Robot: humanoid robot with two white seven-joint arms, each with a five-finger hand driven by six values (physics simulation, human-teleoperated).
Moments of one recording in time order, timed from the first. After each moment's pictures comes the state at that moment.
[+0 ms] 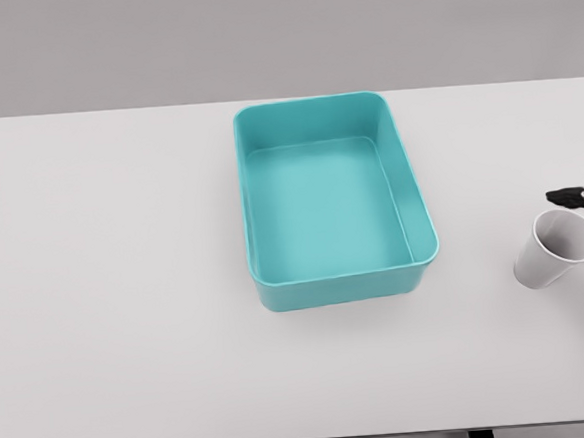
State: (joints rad) left arm -0.02 0.00 -0.14 -0.03 0.15 -0.05 0.09; right arm -0.28 -1.23 0.67 -1.25 -0.64 -0.61 0.61
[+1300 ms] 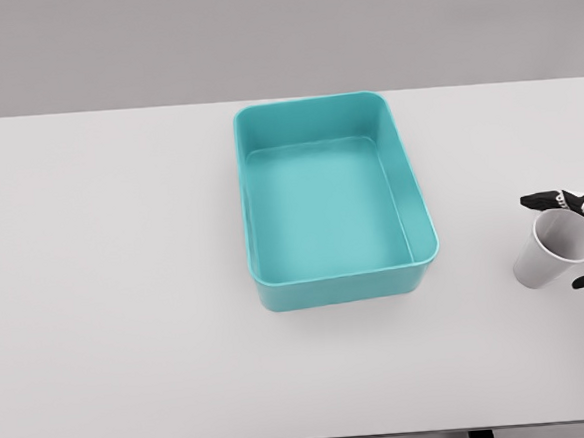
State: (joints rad) left arm -0.02 0.00 -0.14 -0.03 0.15 -0.05 0.09; right arm -0.28 -1.22 0.67 -1.32 -0.64 -0.61 0.61
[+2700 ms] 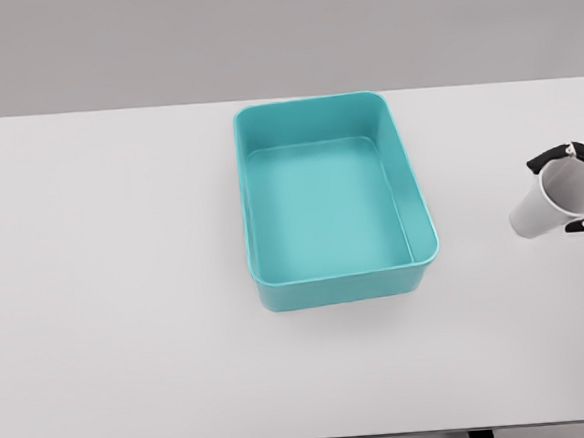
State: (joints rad) left arm -0.02 0.00 -0.14 -0.03 0.15 -0.05 0.09; right arm -0.30 -1.17 0.51 -1.33 -0.64 -0.61 0.61
